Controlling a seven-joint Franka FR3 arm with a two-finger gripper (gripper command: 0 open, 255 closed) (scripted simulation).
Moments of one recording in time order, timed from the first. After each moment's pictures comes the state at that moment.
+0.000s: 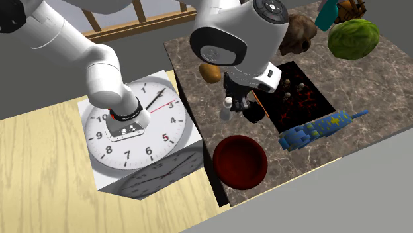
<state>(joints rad) -0.16 -0.28 -0.52 -2.24 -0.07 1.90 -0.52</state>
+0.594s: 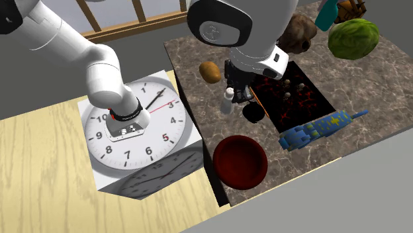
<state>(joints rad) -0.16 -0.31 -0.50 -2.14 -0.07 1.78 -0.50</state>
